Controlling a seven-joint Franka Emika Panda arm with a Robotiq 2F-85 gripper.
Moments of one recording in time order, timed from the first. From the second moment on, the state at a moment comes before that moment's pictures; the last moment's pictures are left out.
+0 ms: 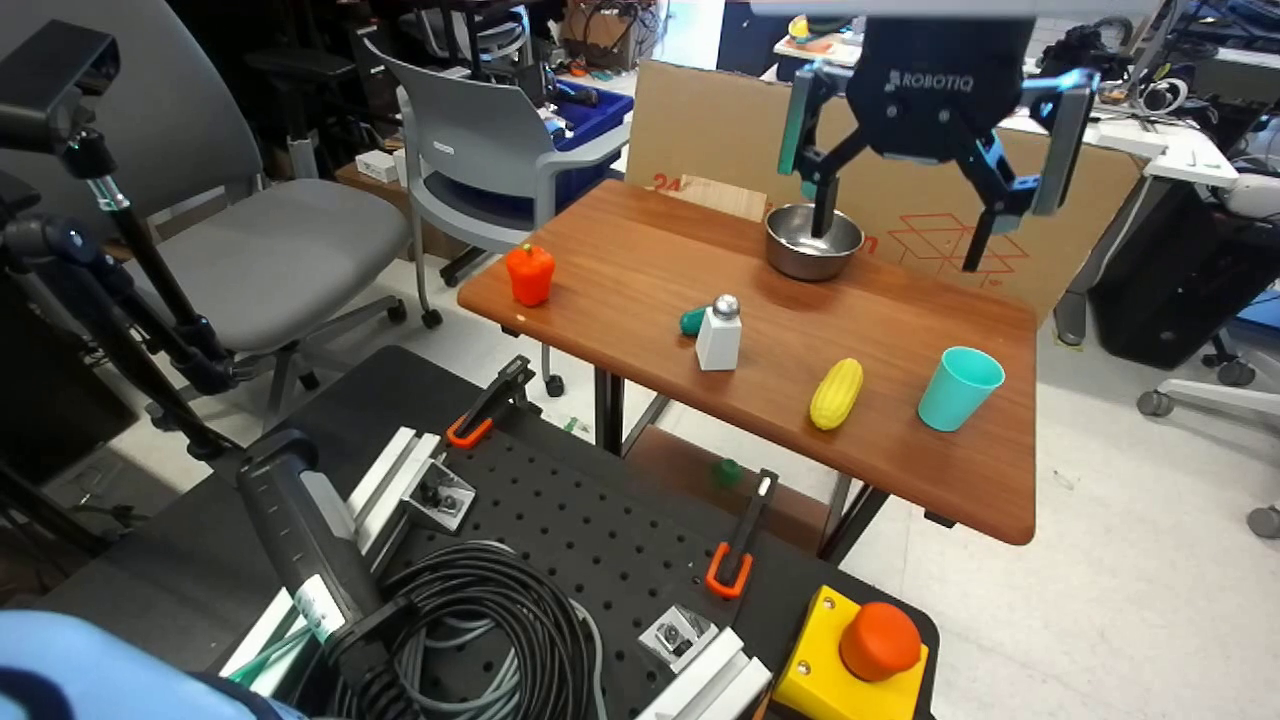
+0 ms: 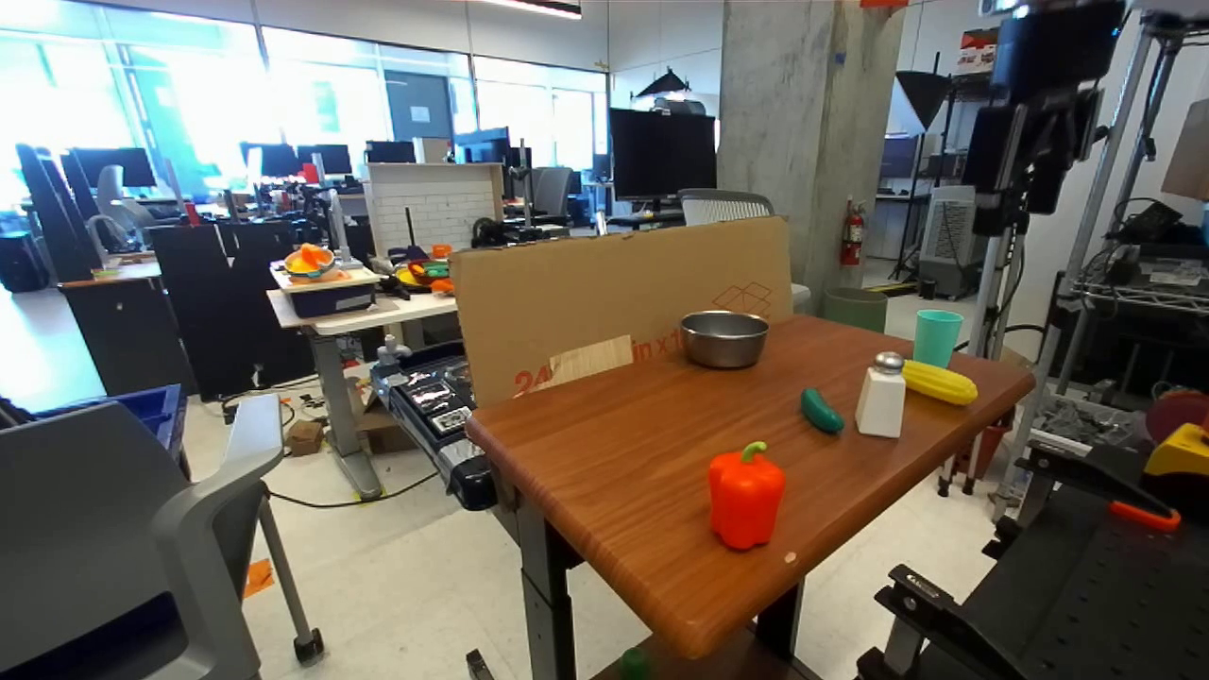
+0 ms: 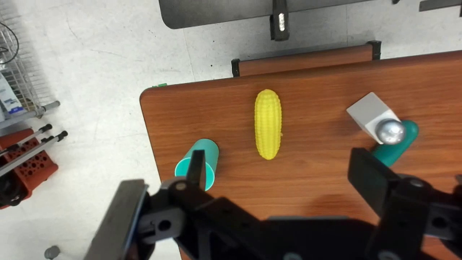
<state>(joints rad) -0.15 -0.21 -0.10 -2.55 -0.26 2.40 0.02</state>
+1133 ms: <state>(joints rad) -0.15 0.38 -0.13 -2.30 -0.19 2.51 0.09</state>
